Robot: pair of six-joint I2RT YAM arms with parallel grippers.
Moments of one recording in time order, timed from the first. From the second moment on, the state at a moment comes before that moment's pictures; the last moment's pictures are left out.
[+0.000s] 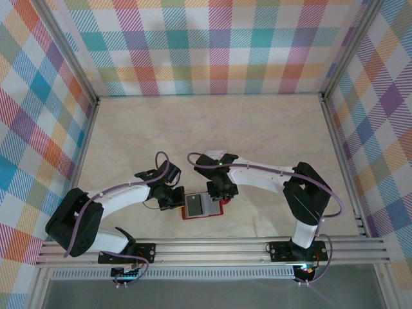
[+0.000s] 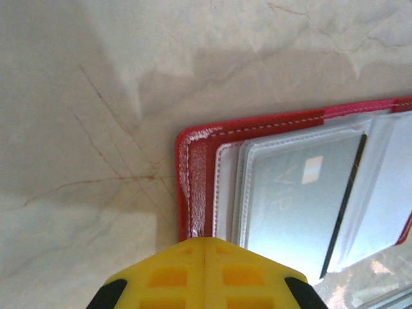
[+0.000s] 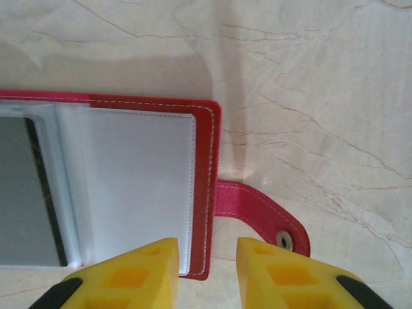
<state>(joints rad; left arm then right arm) -0.61 1.36 0.64 -0.54 0.30 -0.79 0.99 1.77 1.26 -0.97 0.04 0.77</state>
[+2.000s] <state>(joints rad) -0.65 1.43 0.68 -0.50 0.35 -0.78 0.94 1.86 1.13 -0.49 -0.37 0.84</state>
